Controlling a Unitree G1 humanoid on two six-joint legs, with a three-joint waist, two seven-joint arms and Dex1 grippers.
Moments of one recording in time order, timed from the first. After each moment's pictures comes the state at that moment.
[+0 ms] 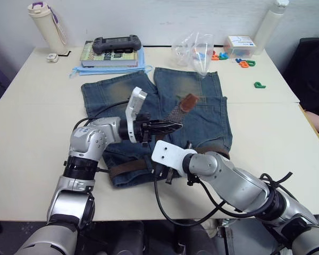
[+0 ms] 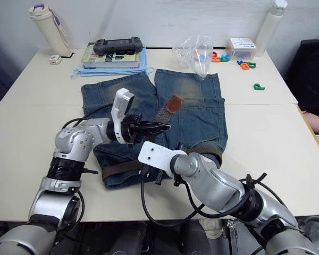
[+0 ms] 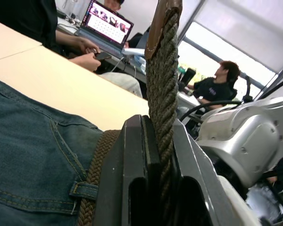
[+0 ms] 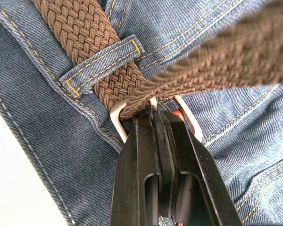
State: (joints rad) left arm -0.78 0.36 -0.02 0.16 -0.71 0.86 -1.07; right arm -0.72 -0.52 0.75 -0.64 0.09 1.30 0.43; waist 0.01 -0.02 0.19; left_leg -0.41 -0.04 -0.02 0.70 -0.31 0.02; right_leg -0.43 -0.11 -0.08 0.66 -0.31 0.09
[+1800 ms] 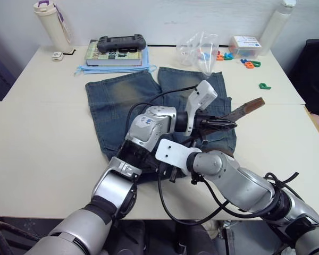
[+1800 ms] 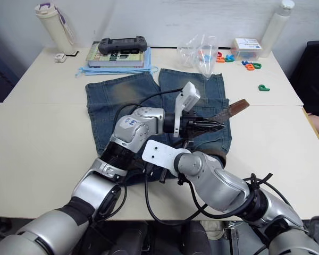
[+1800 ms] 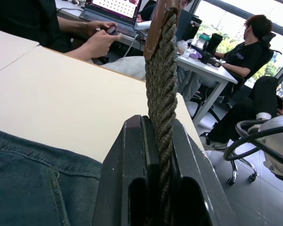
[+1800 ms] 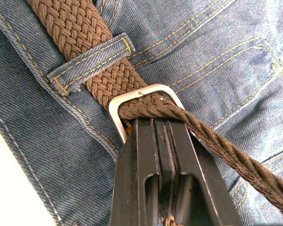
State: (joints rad) left arm -1.03 -0.01 -0.18 0.40 -0.34 0.64 -0.92; right arm -0.73 -0.54 0.74 -0.66 0.08 1.31 0.44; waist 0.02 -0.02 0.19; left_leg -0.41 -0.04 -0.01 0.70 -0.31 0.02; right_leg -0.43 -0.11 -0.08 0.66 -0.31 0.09
